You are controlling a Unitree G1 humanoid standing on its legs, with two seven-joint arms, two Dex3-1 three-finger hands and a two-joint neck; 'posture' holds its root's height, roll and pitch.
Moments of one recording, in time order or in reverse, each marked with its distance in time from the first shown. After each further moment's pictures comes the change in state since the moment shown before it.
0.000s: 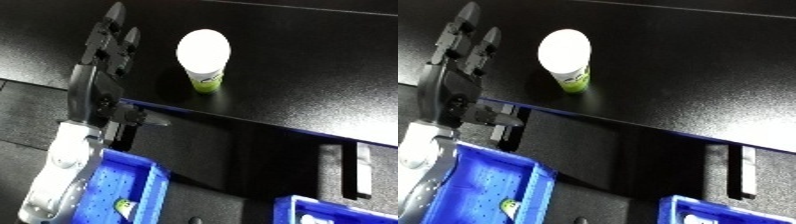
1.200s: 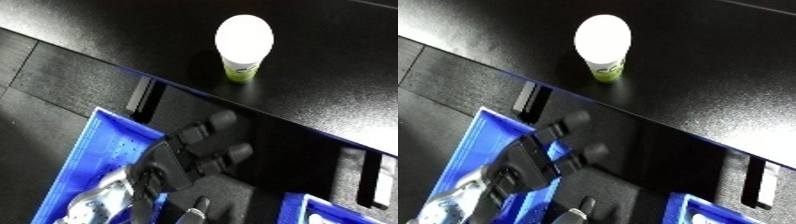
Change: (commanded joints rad) left arm 0.277 -0.119 -0.077 -0.159 -0.937 0.218 -0.788; right arm 0.001 0.015 -0.048 0.016 0.065 -0.008 -0.042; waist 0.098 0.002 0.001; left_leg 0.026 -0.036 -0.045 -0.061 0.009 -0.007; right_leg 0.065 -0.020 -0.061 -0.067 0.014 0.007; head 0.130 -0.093
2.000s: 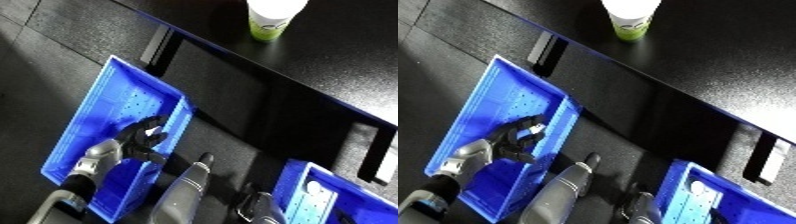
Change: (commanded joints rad) left arm 0.094 0.022 -0.095 0.846 0.925 -0.072 -0.004; right arm -0.040 -0.028 0.020 -0.036 -0.108 0.042 -0.032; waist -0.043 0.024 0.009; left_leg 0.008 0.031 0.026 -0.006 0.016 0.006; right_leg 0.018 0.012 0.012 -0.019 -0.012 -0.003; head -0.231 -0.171
